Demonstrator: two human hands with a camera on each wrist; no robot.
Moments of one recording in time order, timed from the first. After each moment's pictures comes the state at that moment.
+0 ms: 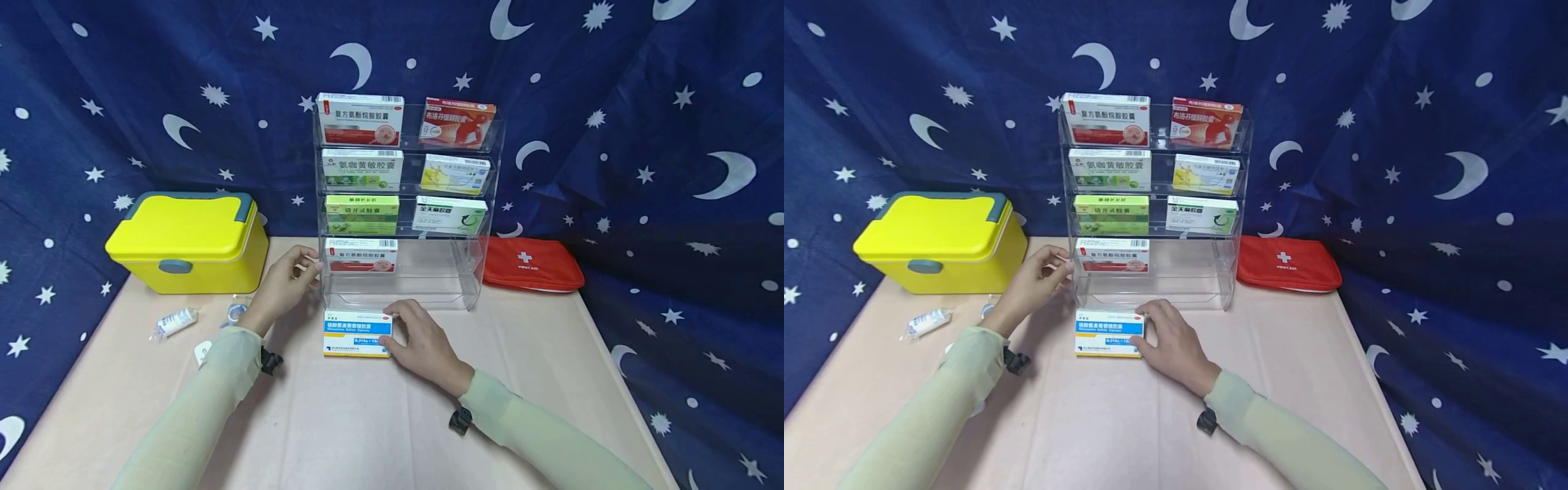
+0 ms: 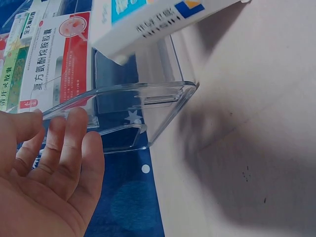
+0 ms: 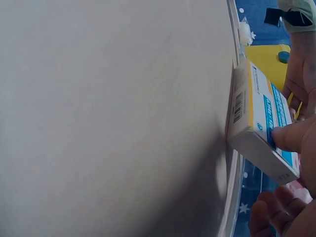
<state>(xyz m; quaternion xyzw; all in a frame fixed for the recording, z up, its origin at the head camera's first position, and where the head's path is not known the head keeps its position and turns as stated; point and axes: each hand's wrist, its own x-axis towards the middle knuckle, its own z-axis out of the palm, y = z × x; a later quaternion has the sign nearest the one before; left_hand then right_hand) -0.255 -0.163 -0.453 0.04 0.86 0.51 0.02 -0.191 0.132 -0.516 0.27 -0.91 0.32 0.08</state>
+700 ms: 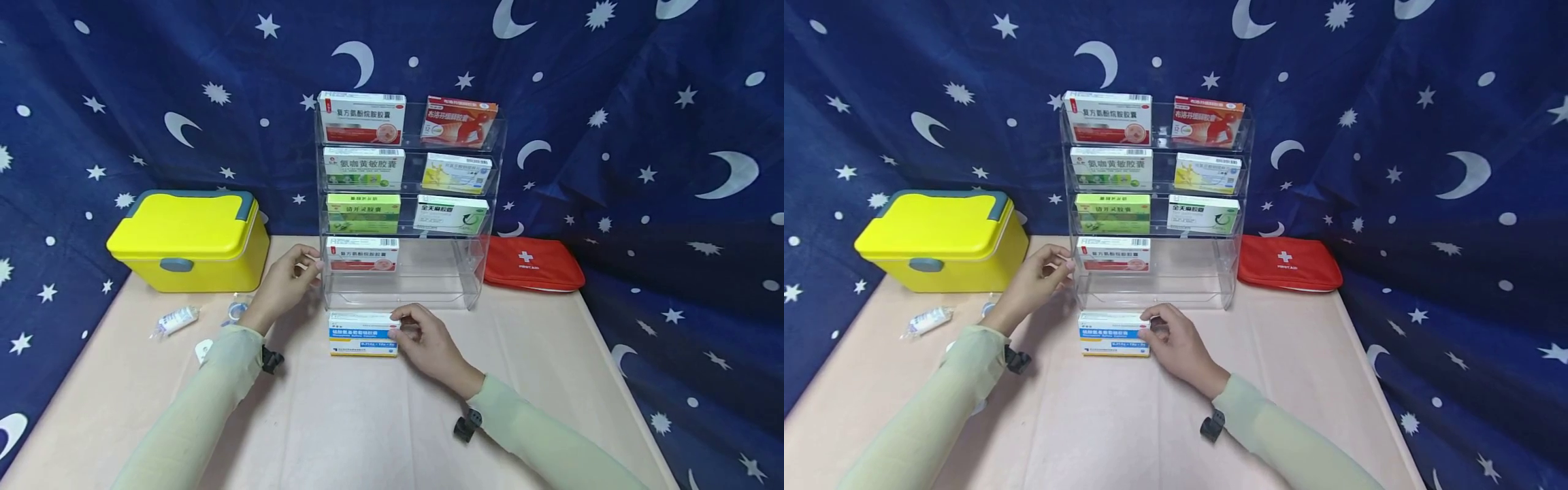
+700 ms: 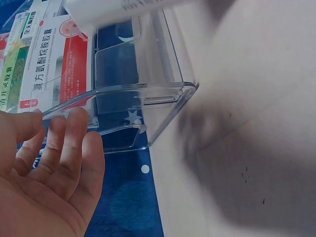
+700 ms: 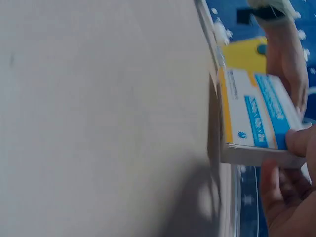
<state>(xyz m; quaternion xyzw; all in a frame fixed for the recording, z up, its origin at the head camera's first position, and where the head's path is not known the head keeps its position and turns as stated) -0.254 -0.164 -0.453 0.05 0.86 0.52 0.01 -0.182 0.138 -0.506 0.23 -0.83 0.52 0.04</state>
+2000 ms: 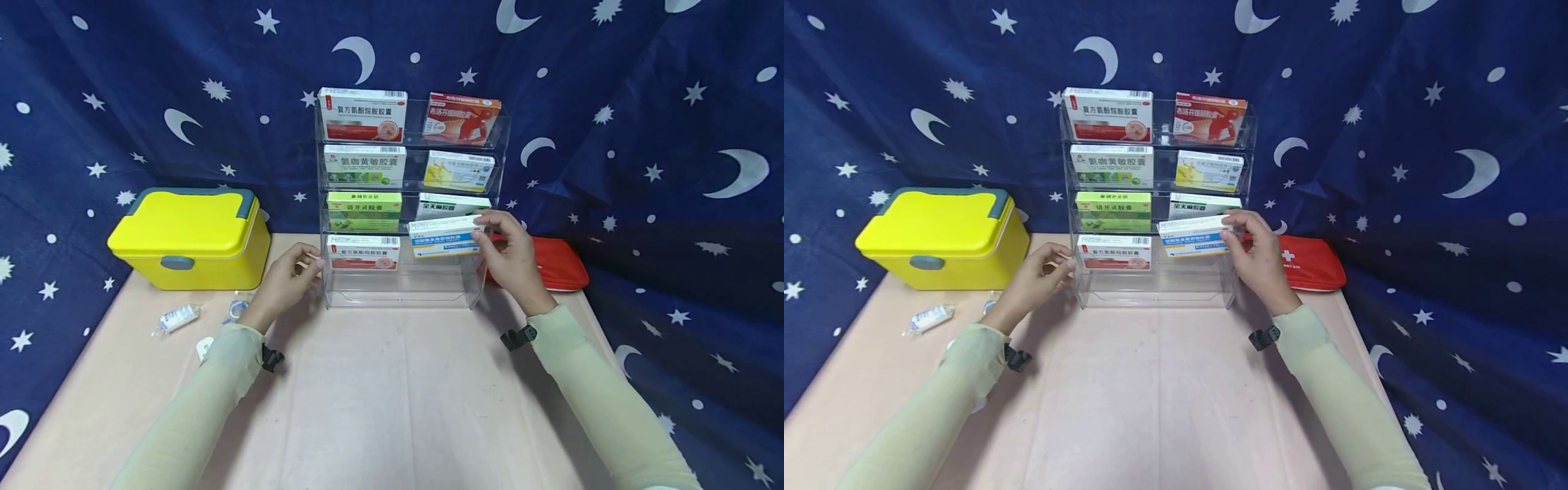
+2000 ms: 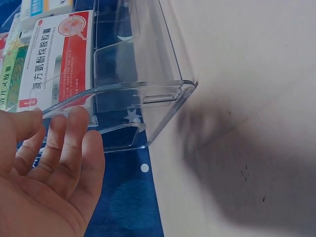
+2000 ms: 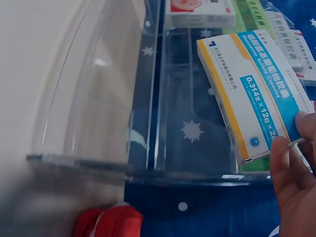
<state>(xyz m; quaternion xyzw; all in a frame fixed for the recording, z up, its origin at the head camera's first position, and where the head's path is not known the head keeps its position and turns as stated) -0.256 -0.166 -0.453 0.05 0.86 0.51 0.02 -0.285 0.238 -0.410 0.21 -0.81 0.48 0.26</state>
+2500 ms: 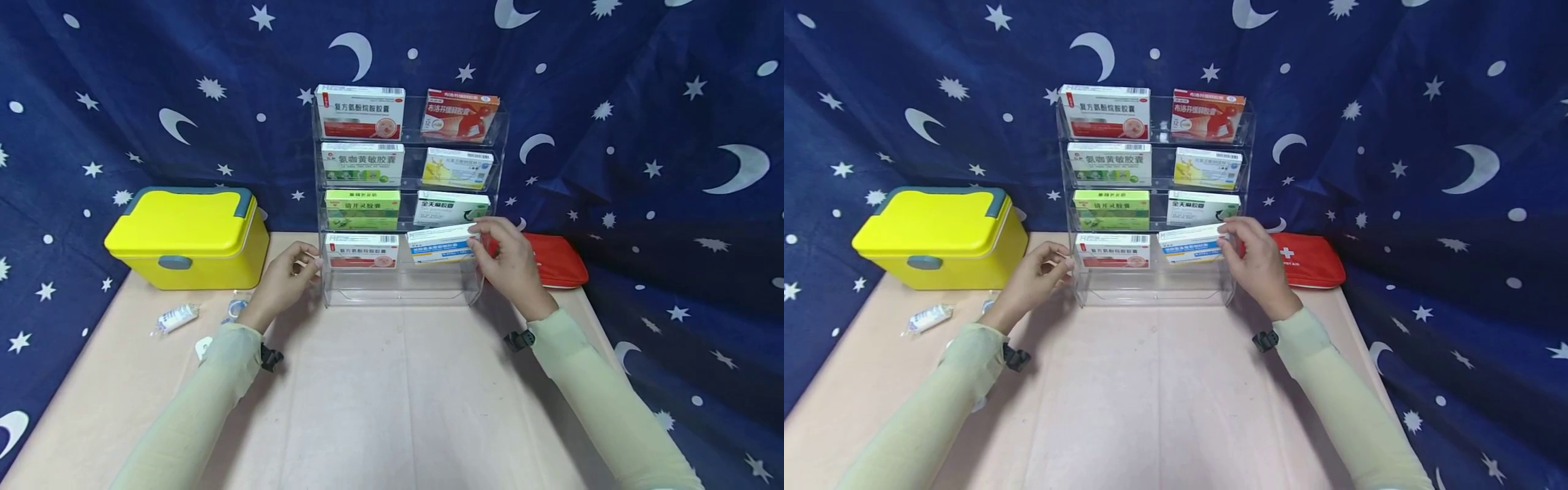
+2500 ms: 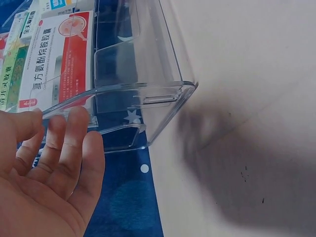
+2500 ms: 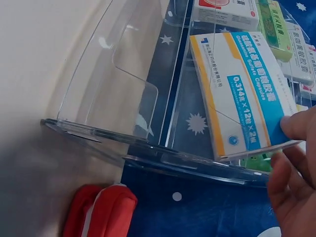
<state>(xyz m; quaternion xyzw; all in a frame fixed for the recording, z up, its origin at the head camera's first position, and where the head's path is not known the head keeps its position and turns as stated) -0.256 -0.164 -0.453 0.05 0.86 0.51 0.02 -0.283 0.248 -0.422 0.23 -0.86 0.33 0.30</state>
